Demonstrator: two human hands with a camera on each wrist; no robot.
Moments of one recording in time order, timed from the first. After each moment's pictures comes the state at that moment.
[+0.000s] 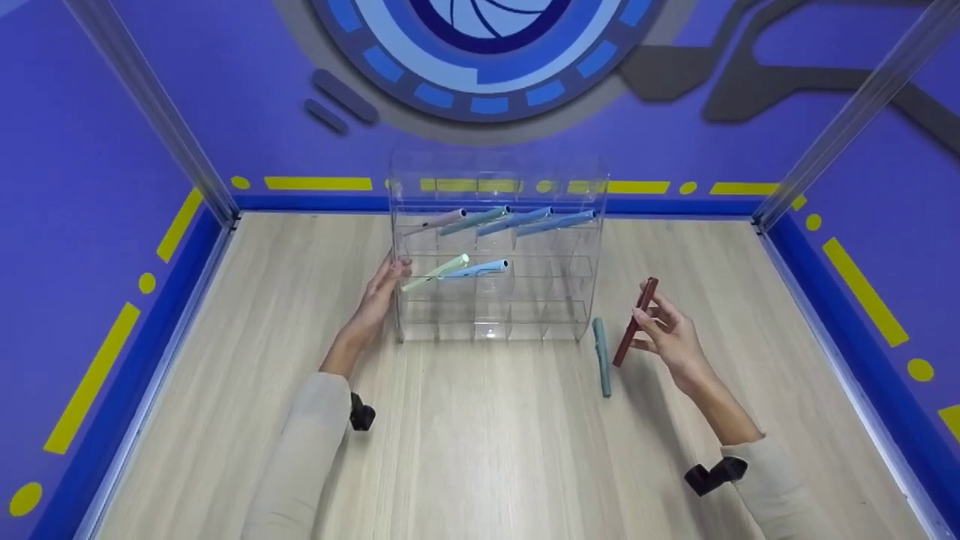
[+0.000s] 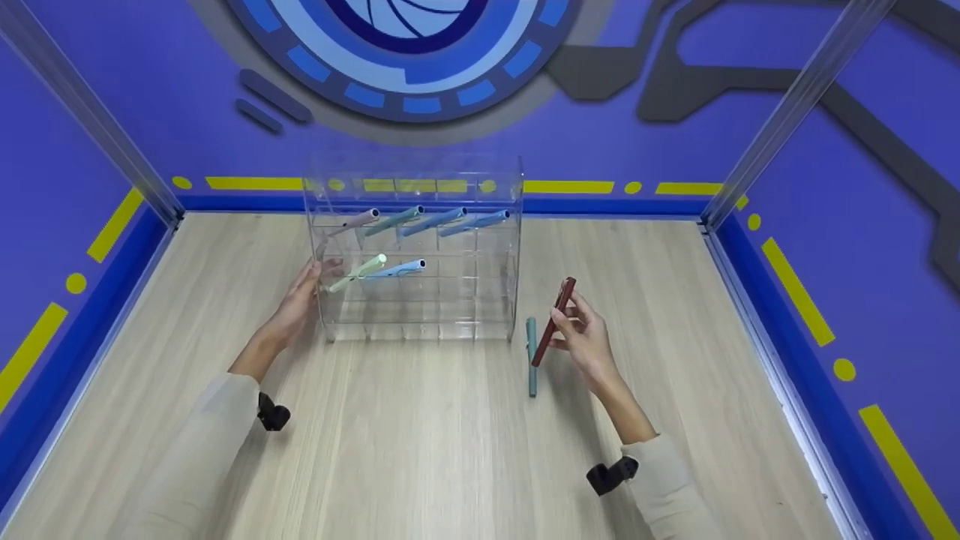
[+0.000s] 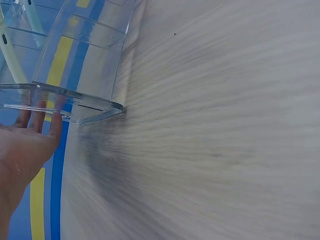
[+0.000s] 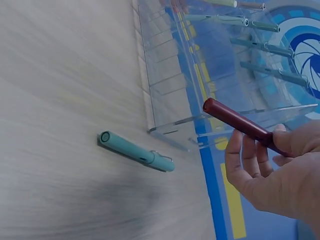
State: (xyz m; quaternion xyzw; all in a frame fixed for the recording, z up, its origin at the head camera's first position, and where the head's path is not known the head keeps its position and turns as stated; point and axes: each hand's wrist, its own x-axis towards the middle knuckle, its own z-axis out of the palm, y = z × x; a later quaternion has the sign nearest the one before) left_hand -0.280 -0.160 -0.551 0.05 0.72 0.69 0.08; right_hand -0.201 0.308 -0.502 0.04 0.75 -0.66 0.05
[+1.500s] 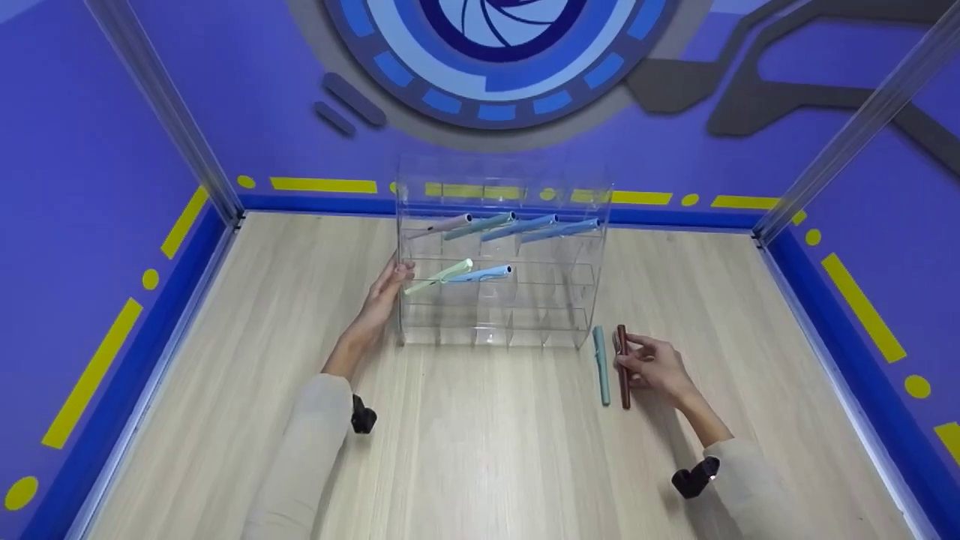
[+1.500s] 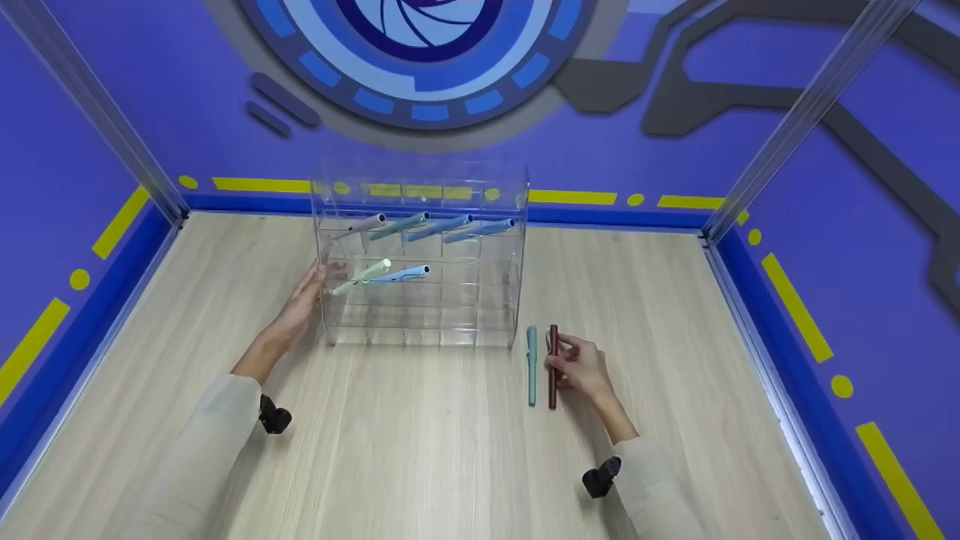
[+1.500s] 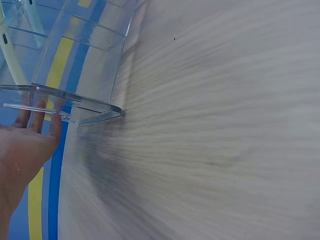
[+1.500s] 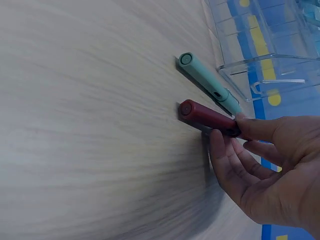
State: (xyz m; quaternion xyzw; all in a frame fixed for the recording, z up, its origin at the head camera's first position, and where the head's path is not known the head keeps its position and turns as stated) left_hand -0.280 -0.156 -0.552 0.04 0.72 0.69 0.08; right_hand -0.213 0.329 -0.564 0.03 0.86 -0.49 0.12
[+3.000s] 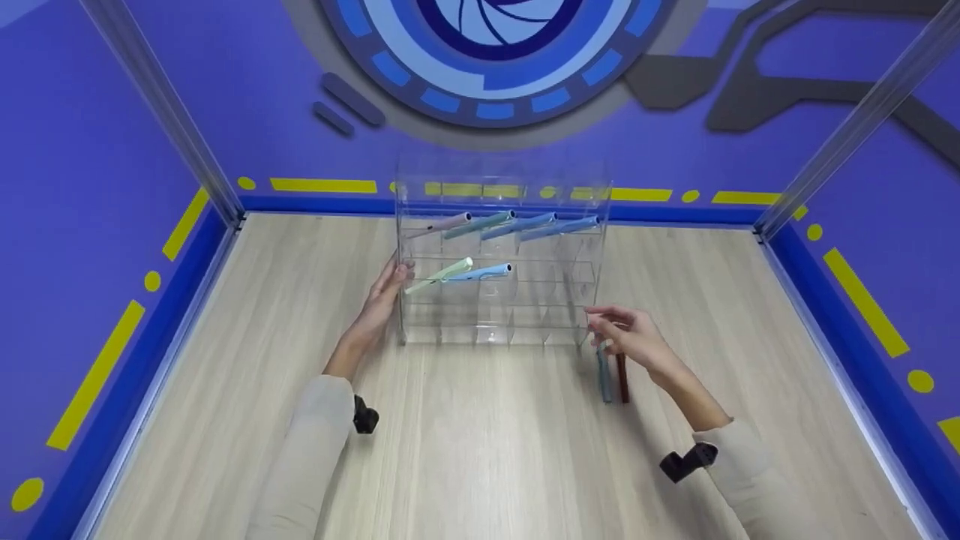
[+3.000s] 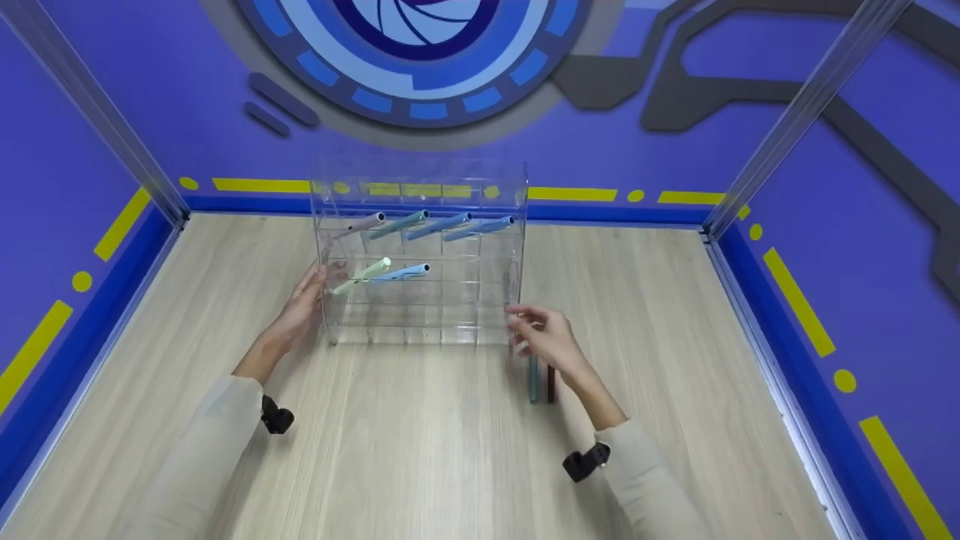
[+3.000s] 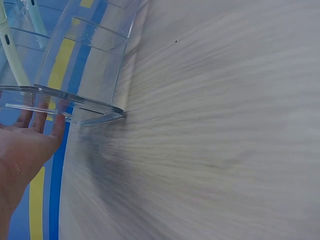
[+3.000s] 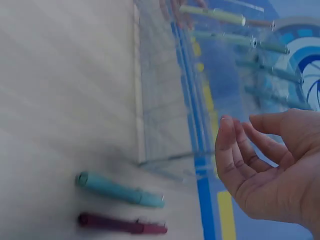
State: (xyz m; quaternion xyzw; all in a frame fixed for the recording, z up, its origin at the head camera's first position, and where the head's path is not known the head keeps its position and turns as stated) left_hand -0.275 -0.156 -0.548 0.03 0.70 0.71 0.09; right_hand -0.217 0.273 -0.495 -0.05 0.80 -0.58 0.14
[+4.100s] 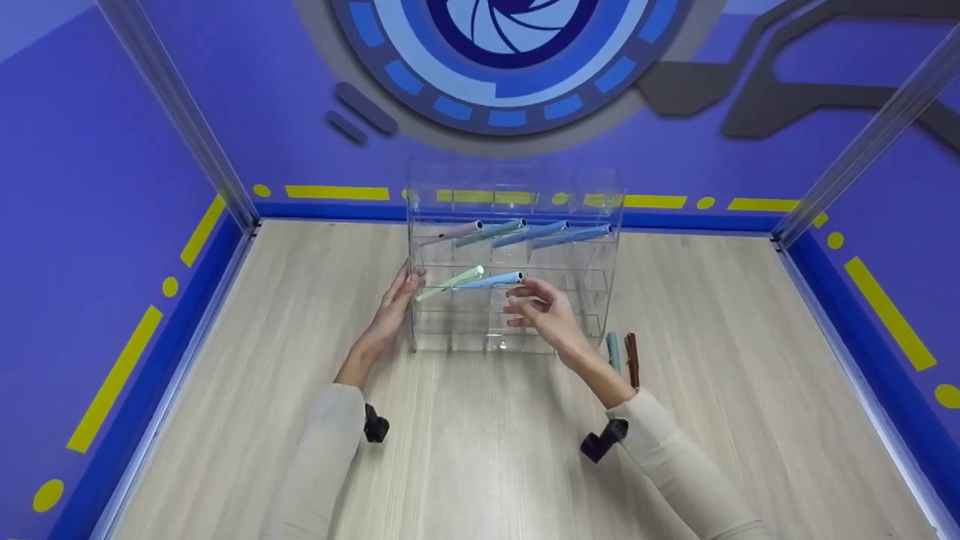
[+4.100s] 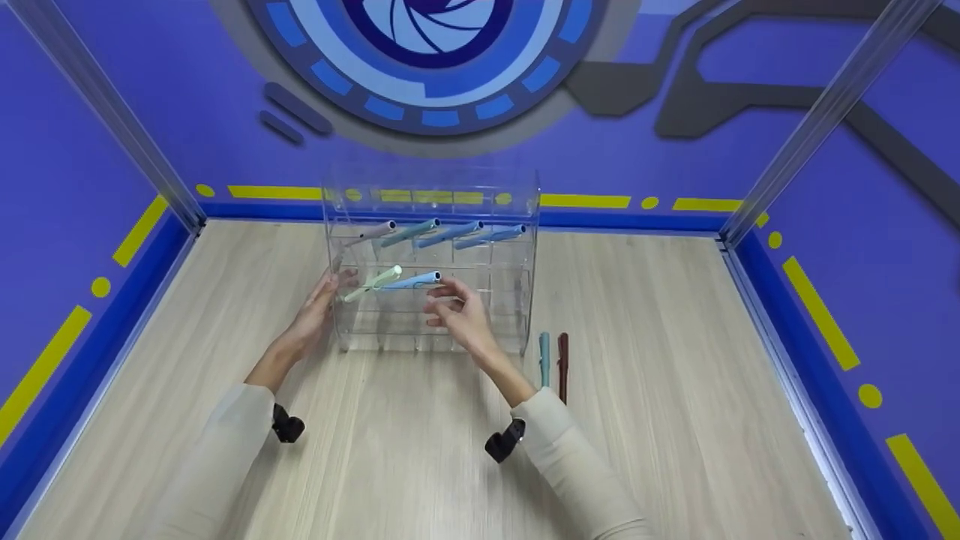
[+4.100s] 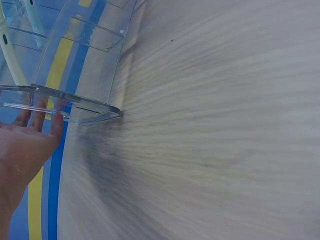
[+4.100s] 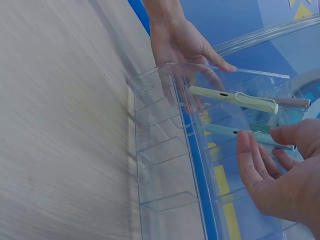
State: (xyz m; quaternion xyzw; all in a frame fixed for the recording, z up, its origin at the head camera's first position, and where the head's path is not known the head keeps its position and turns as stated) left_hand -0.274 -0.157 -0.554 0.04 0.72 0.69 0.08; right_hand -0.249 0.135 -0.495 -0.09 0.68 -0.72 0.09
